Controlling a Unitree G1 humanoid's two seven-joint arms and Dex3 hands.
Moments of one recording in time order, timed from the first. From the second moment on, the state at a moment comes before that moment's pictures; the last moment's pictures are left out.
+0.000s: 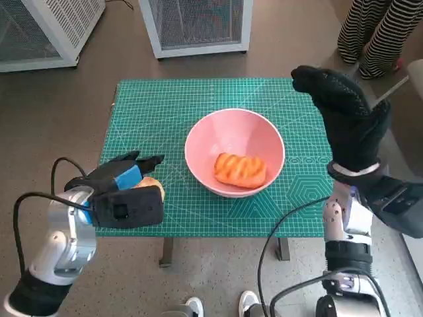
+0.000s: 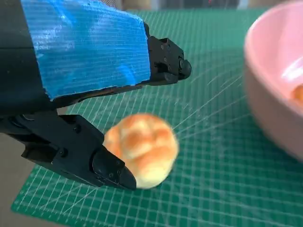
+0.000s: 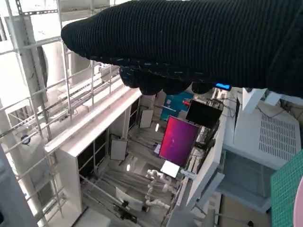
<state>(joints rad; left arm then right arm) -0.37 0.67 -0.31 -0.14 0.67 0.48 -0.66 -0.67 -0.15 -0.20 0.47 0.43 -0.64 0.63</state>
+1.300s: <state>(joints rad) -0.40 0.65 -0.30 -0.03 0.78 0.33 -0.45 -0.67 -0.16 -0.20 0.48 0.43 -0.65 0.65</state>
